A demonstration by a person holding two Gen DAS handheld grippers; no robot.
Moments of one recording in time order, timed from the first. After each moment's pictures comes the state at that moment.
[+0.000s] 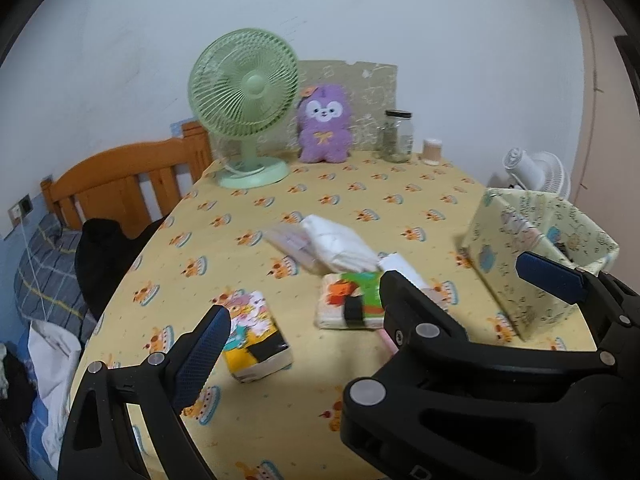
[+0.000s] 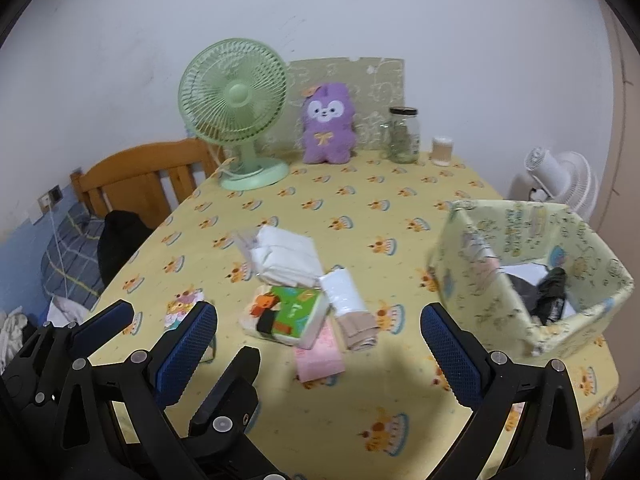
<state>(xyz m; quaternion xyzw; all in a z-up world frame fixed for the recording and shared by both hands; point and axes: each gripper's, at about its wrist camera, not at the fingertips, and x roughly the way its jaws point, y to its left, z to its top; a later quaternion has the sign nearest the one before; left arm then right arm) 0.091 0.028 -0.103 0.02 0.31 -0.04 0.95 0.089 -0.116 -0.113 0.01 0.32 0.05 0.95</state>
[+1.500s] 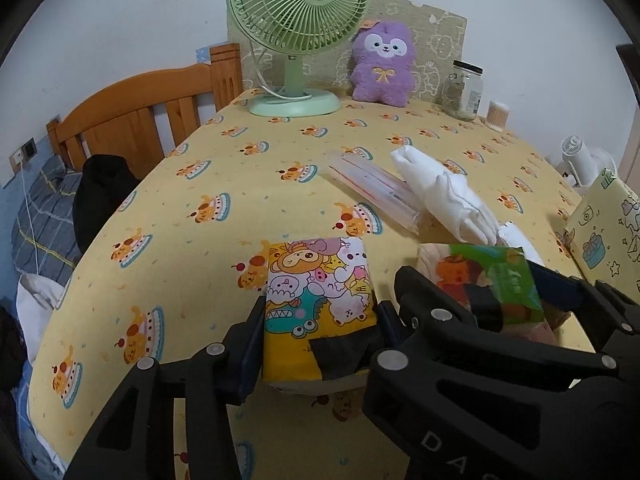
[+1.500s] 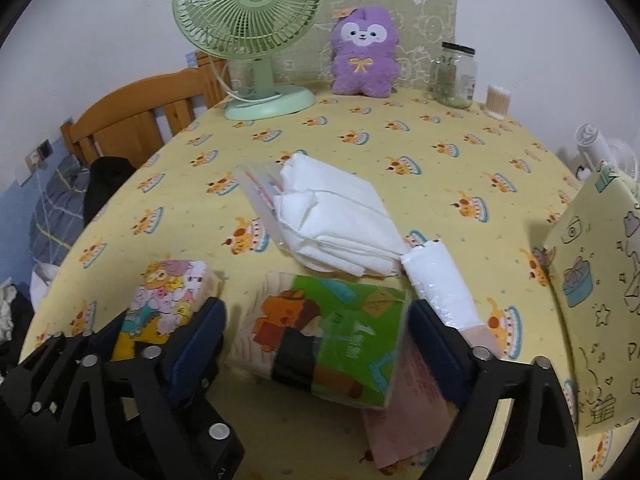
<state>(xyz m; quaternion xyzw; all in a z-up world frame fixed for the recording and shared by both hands) 0.165 0.079 -0.170 -0.01 0.39 0.00 0.92 0.181 -0.064 -0.192 -0.01 0.41 0.07 0.91</state>
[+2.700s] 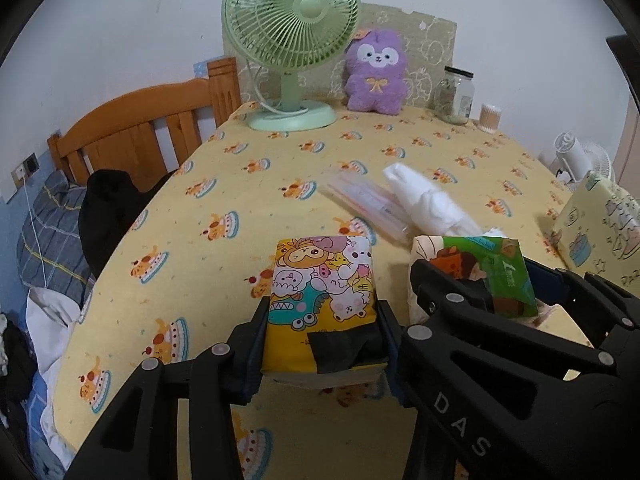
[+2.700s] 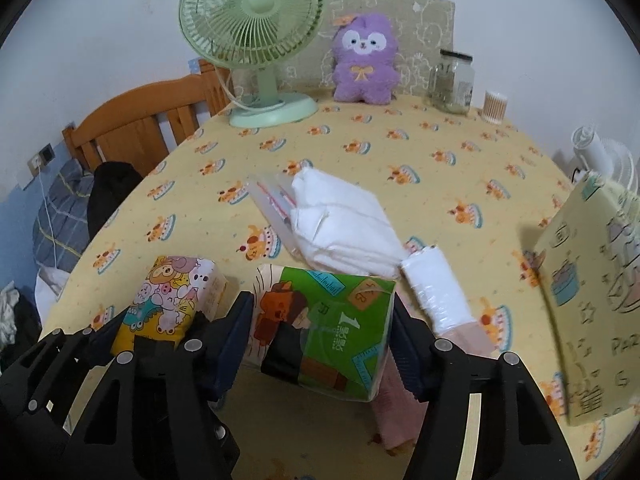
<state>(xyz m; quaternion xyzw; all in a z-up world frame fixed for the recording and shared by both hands) 0.153 0.076 -0.147 0.00 0.38 -0.01 0.93 0.172 -0.061 -0.173 -0.01 0.40 0.06 0.91</state>
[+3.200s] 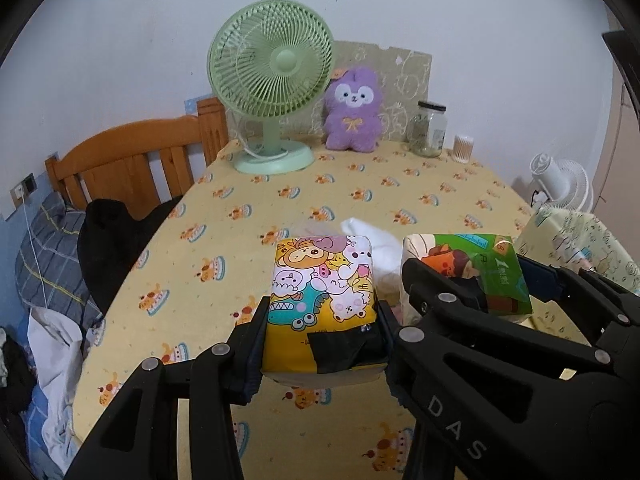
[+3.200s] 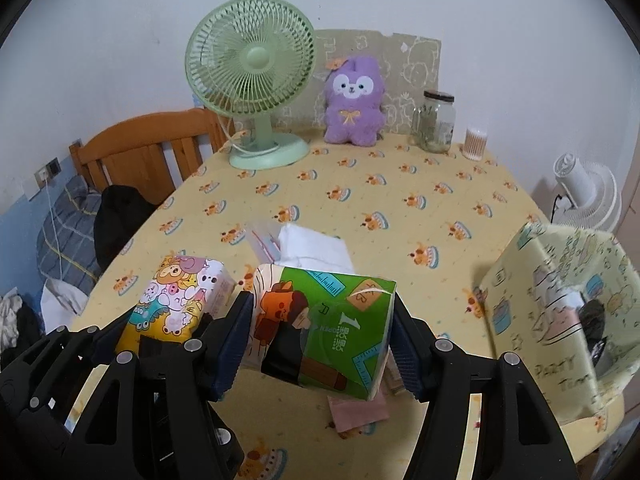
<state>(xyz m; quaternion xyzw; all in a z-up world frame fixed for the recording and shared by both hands) 0.133 0.056 -0.098 0.00 0.34 -0.03 0.94 0.149 -0.082 -0.118 -0.02 0.36 0.06 0.93</state>
